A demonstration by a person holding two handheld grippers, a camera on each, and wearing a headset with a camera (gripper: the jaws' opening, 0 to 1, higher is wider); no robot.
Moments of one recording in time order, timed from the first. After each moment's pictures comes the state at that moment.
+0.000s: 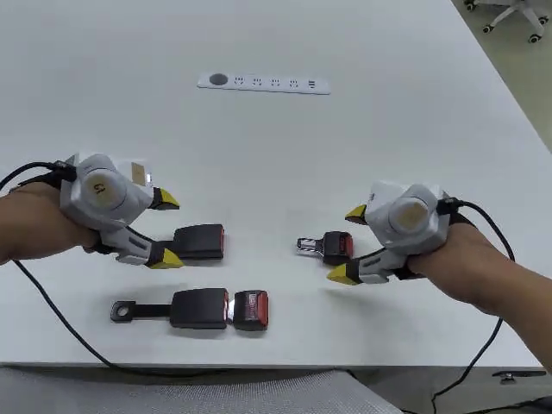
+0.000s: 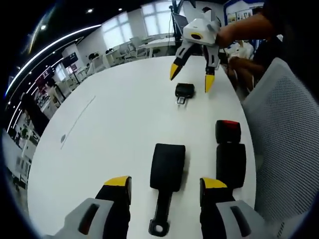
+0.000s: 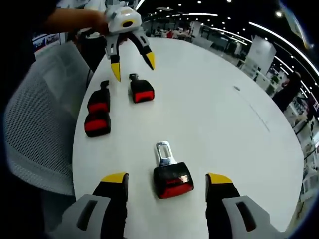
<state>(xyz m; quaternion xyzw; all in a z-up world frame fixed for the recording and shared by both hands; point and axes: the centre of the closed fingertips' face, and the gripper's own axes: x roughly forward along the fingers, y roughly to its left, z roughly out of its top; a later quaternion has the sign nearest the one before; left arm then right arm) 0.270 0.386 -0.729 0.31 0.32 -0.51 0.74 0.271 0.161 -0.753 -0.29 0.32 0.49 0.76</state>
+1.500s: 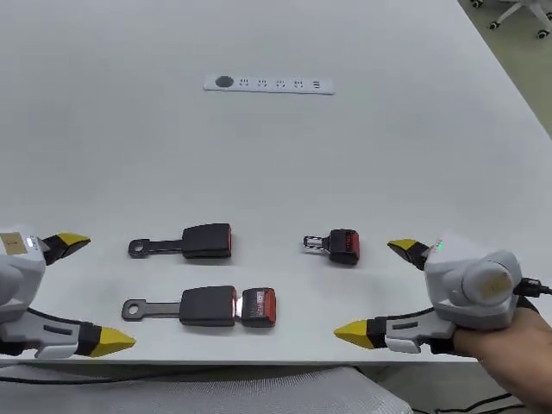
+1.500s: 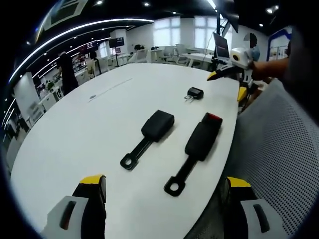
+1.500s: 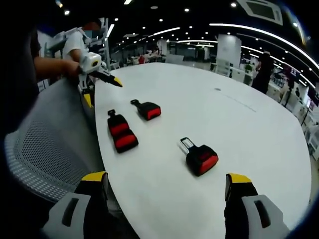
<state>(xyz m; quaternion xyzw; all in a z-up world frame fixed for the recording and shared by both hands) 0.190 0.463 -0.731 0.17 0.35 -0.40 0.83 0.202 0.152 -0.728 -0.15 0.30 0.43 0.84</state>
